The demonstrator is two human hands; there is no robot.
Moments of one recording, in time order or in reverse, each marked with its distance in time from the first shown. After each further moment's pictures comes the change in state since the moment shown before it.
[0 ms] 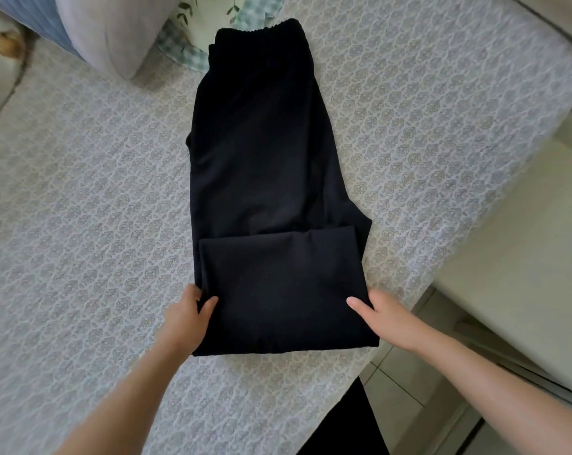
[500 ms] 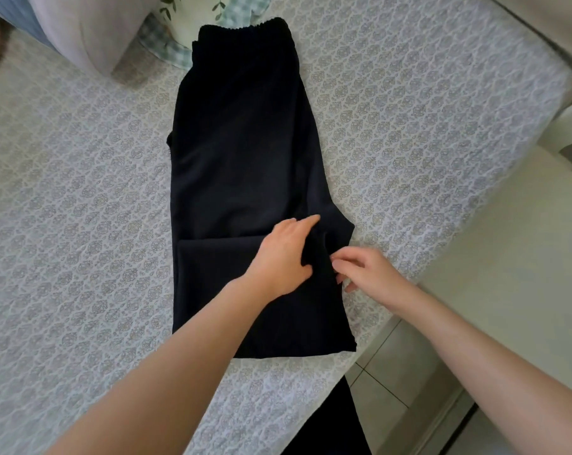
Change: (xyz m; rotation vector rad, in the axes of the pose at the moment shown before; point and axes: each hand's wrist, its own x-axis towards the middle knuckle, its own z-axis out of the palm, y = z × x) left_hand -0.002 0.187 0.037 0.169 -0.170 0.669; right_hand 0.020 -0.048 -0.049 0.269 0.081 -0.104
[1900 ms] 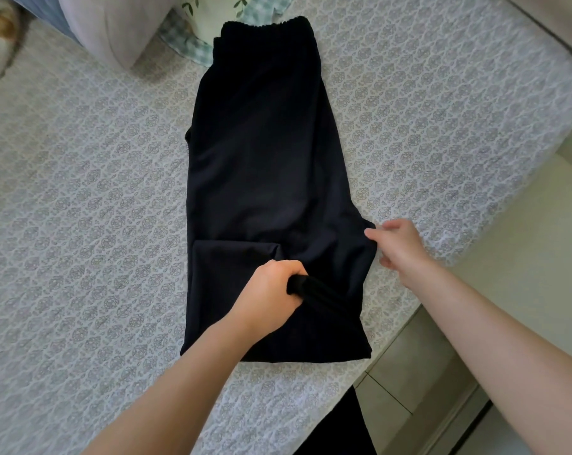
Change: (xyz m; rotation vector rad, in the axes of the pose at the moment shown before) left_hand -0.059 -0.021 -0.007 -0.188 0.021 -0.080; right_hand 0.048 -0.010 -0.018 0.191 0.482 0.363
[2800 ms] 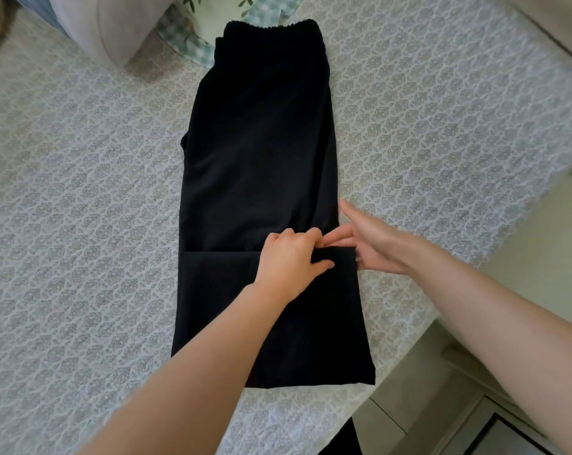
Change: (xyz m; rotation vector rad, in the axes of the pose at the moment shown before) left_hand 0.090 -0.004 0.011 0.358 0.196 0.112; right_hand 0.017 -0.054 0.025 -0.148 -0.709 0.098
